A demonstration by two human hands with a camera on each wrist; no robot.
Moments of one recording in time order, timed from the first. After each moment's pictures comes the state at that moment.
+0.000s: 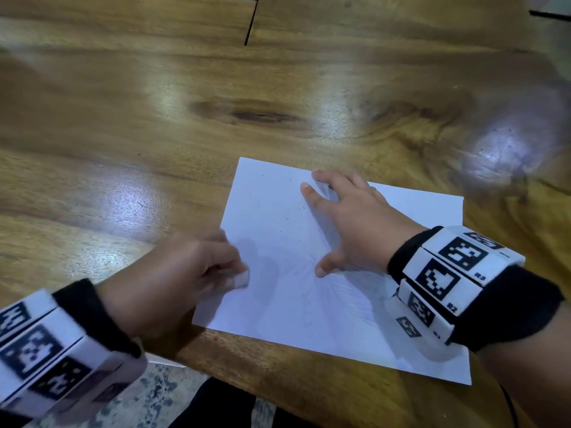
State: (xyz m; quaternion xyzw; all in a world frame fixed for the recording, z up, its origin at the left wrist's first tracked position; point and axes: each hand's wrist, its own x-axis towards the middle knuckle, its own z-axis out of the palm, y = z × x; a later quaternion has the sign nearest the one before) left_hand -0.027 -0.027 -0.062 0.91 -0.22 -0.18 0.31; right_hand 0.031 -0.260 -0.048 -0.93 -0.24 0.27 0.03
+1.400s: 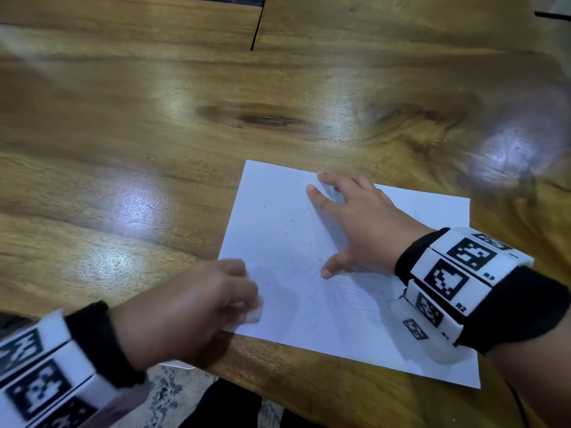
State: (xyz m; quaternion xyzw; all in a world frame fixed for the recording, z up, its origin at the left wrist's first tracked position) left_hand -0.045 -0.037 -0.062 0.89 -0.26 -0.24 0.29; right_hand 0.031 -0.261 -0.047 -0.93 -0.24 0.27 0.03
